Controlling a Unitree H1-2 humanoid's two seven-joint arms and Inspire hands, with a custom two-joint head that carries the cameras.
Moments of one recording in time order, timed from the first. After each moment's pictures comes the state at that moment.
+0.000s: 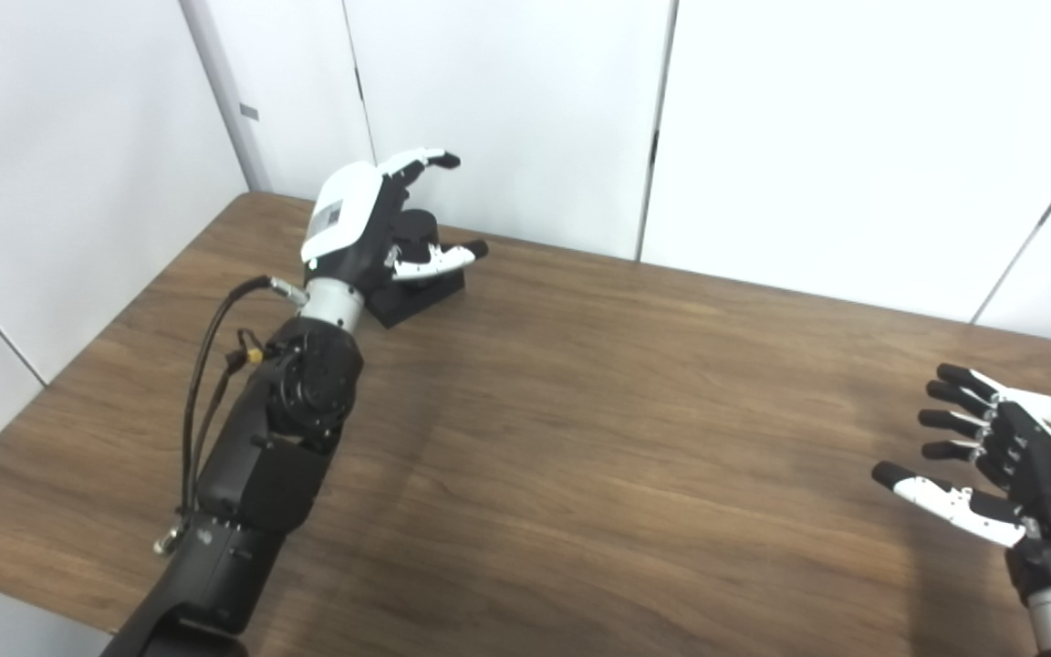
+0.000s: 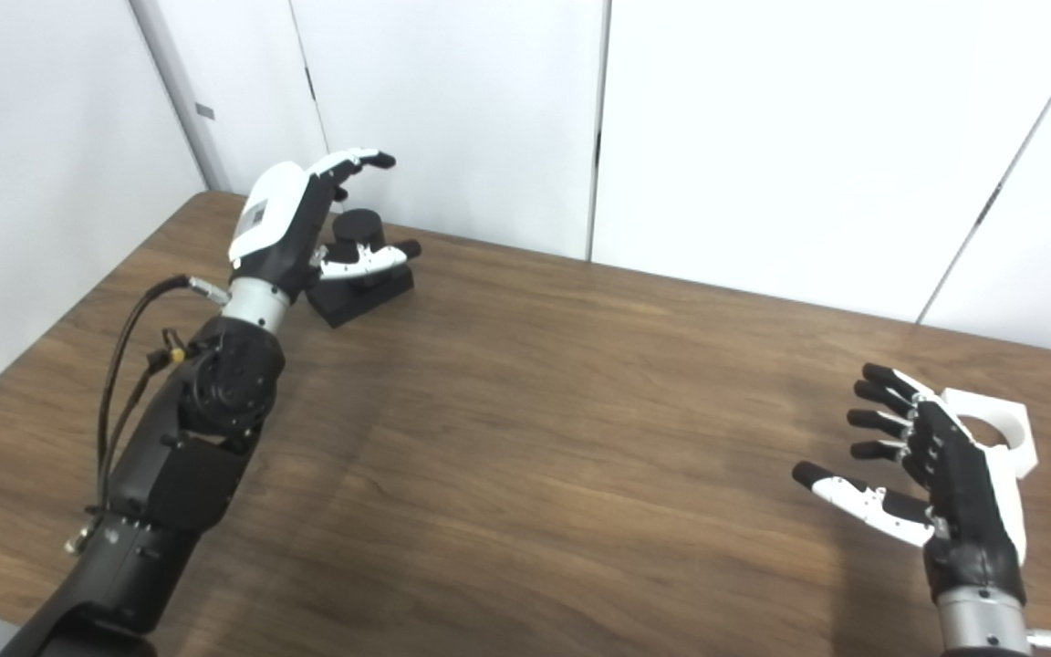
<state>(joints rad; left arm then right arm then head) -0.37 0.38 0.02 0.00 0.64 0.14 0.05 -0.07 -0.19 -0.05 -0.22 -0.14 0.16 0.01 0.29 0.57</state>
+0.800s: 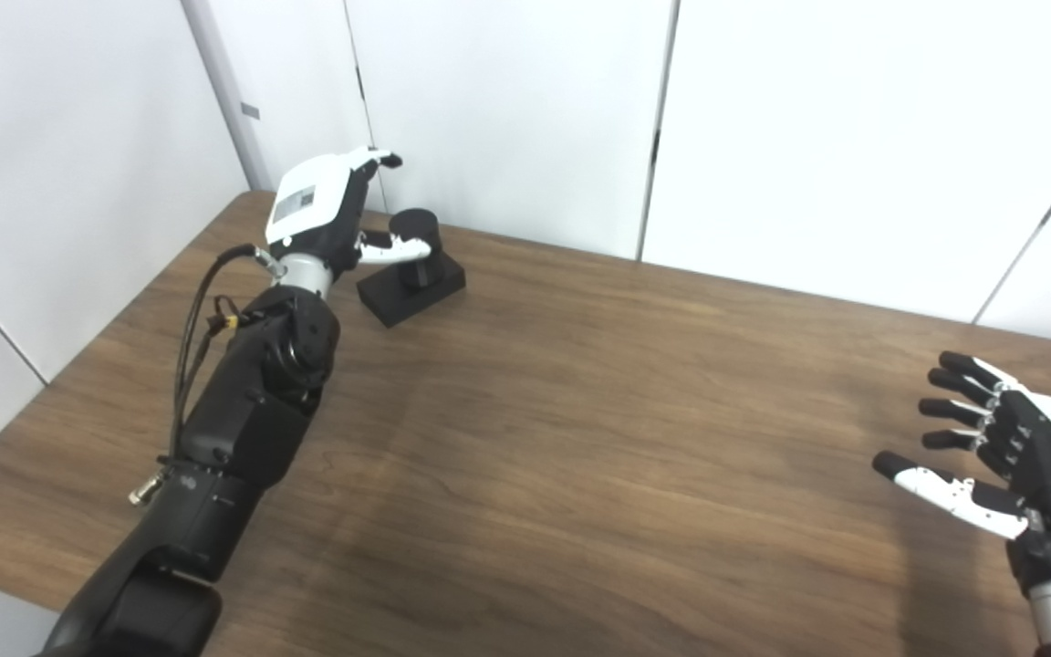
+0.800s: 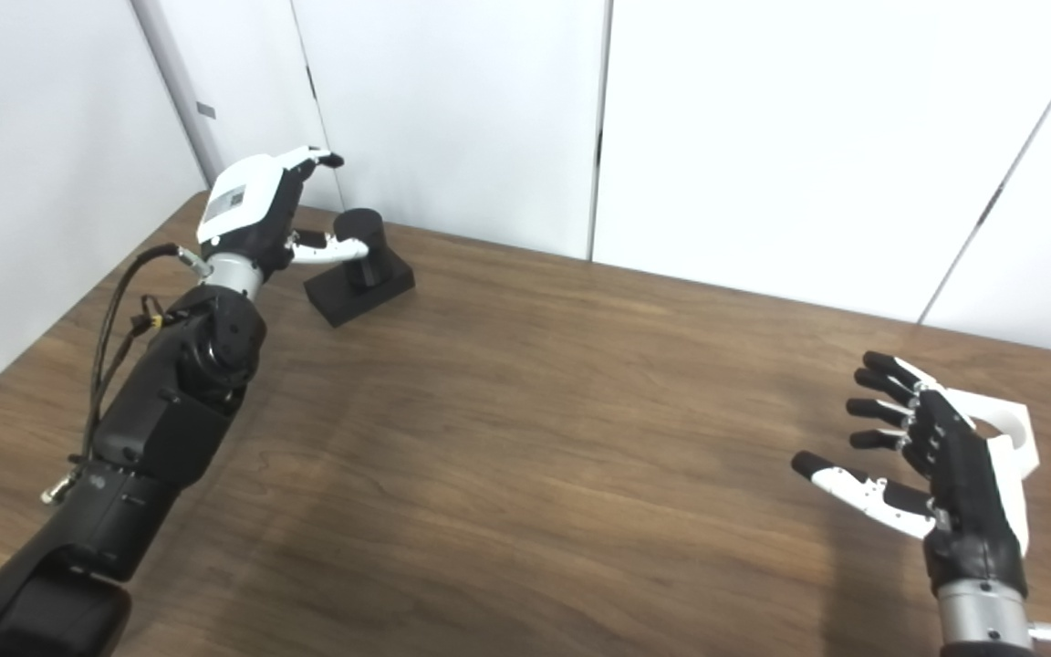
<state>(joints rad) -0.44 0.49 -0.04 0.20 0.72 0.27 0.03 -0.07 -0.18 -0.04 -0.25 -0.14 0.16 0.01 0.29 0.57</state>
